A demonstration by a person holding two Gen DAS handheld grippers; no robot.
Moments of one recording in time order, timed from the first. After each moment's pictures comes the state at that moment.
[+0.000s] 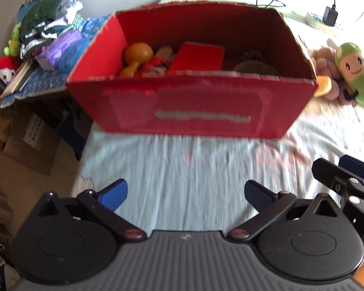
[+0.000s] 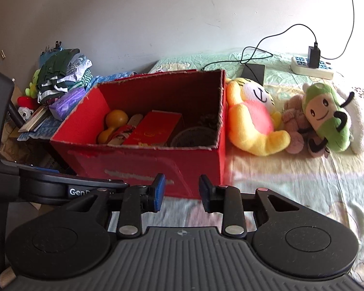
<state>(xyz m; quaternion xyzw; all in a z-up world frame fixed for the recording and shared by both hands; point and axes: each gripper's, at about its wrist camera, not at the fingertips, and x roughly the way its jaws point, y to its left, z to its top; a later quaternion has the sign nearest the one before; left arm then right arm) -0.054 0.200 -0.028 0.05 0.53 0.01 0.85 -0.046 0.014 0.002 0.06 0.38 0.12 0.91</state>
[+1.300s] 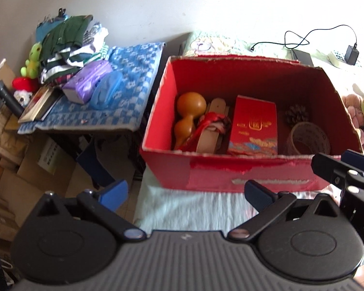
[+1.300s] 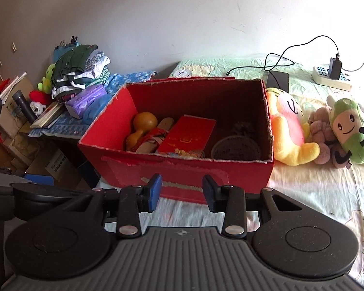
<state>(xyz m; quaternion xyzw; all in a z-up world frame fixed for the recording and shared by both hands) 0.003 0.286 0.024 0.06 0.47 0.02 0.88 -0.034 0.076 0.024 0.05 0.37 0.14 0.92</state>
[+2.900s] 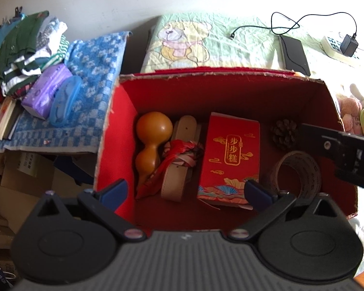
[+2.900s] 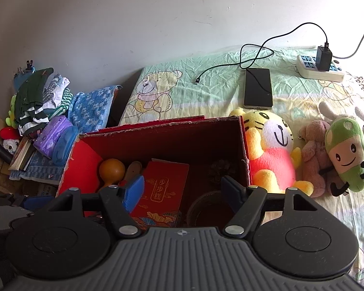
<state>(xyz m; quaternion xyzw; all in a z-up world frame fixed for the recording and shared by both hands) 0.114 0.251 0.016 0.06 0.54 -0.03 0.84 0.094 0.054 0.048 0.11 0.44 0.08 0.89</state>
